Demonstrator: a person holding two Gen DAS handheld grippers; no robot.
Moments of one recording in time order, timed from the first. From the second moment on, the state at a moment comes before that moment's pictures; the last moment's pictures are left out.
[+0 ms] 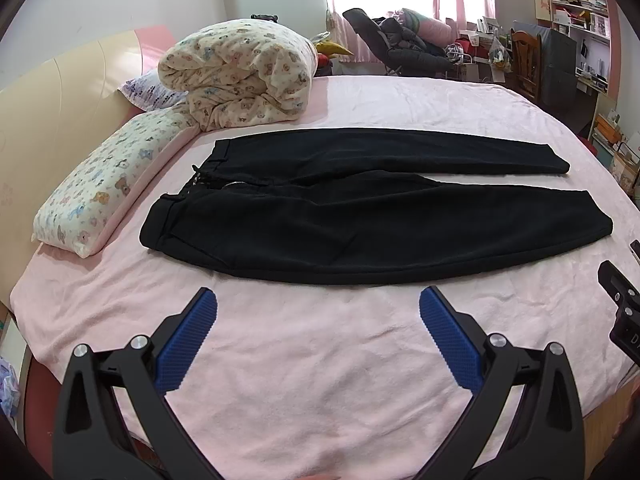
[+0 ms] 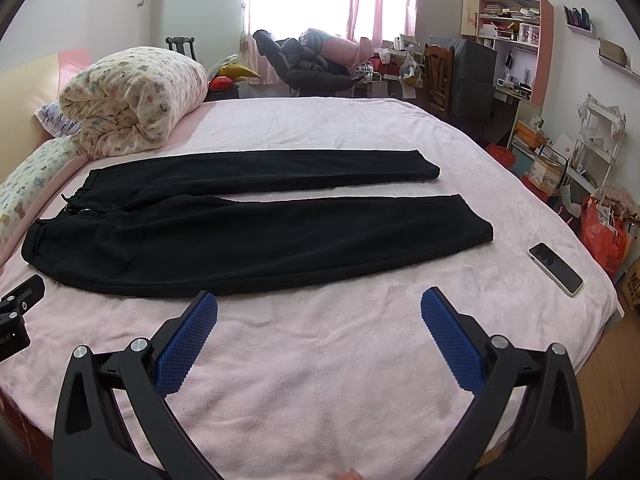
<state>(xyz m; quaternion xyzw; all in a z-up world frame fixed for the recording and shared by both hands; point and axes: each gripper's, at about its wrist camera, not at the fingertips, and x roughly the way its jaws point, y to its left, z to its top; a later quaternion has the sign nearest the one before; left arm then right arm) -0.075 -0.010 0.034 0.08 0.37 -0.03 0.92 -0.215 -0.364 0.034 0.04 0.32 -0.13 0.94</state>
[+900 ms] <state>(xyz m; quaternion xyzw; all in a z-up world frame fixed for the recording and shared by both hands) -0.072 -0.008 0.034 0.08 0.38 -0.03 0.92 -0.213 -0.362 0.036 0.04 0.32 -0.13 0.94</state>
